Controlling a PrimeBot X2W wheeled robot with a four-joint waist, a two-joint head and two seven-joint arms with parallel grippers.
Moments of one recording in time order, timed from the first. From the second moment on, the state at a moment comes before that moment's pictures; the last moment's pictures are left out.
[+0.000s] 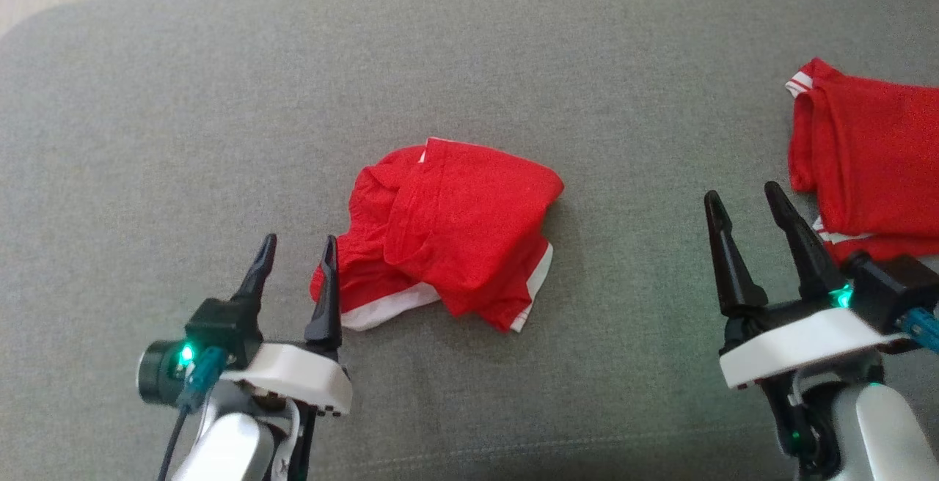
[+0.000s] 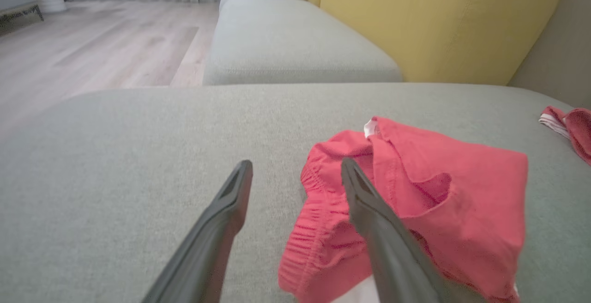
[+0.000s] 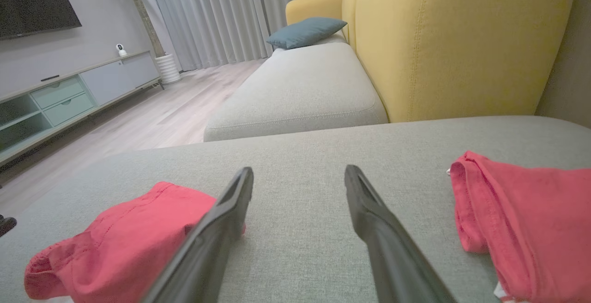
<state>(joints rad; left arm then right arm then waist) -0.11 0.24 -0.47 0.10 -0.38 0.28 -0.19 -0.03 -0.09 0.08 -0.09 0.26 0.13 0.05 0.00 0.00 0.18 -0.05</state>
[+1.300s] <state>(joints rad) -0.10 0.27 -0.41 -0.02 -0.26 0.35 -0.25 -0.22 -0.14 0.62 0.04 0.28 0.13 0.33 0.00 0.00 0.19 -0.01</state>
